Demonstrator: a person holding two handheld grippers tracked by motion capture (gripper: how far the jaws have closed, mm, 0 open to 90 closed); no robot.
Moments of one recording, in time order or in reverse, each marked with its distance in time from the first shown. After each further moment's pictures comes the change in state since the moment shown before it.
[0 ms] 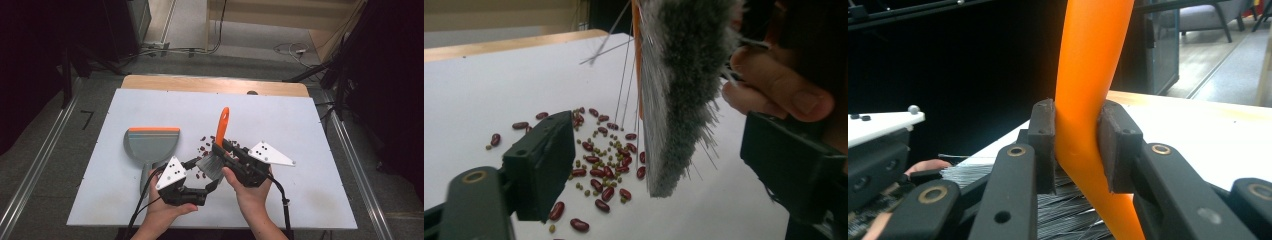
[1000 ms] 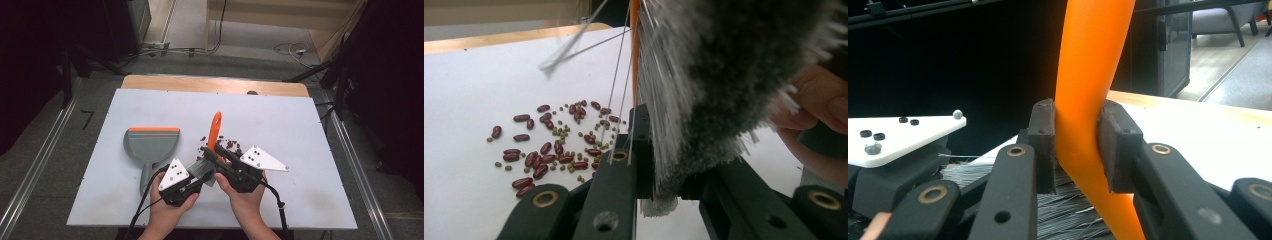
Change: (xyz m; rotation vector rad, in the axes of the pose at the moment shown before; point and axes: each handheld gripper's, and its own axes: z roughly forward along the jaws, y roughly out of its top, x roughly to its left) left arm -0.001 -0.004 0.002 0.019 0.010 -0.004; right arm 0.018 -0.003 0.003 -0.005 0.025 -0.019
